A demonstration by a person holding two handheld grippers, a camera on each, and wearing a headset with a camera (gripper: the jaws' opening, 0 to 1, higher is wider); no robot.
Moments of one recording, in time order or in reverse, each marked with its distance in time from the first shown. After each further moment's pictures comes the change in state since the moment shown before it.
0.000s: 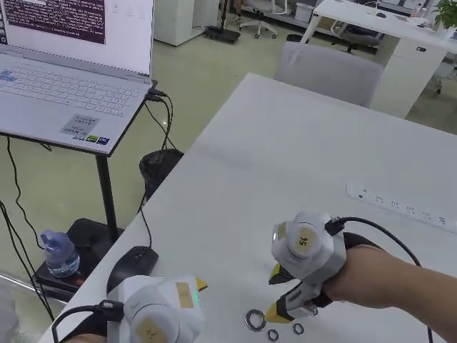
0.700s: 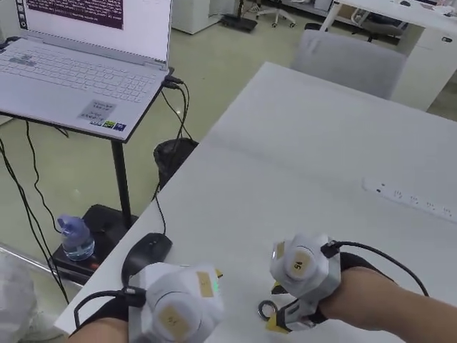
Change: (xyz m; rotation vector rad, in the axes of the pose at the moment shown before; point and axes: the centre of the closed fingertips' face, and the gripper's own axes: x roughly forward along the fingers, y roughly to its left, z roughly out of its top) left arm 0.005 -0.003 -0.001 -0.005 0.005 0.005; right arm 0.047 0.008 -0.015 -0.013 0.037 -0.015
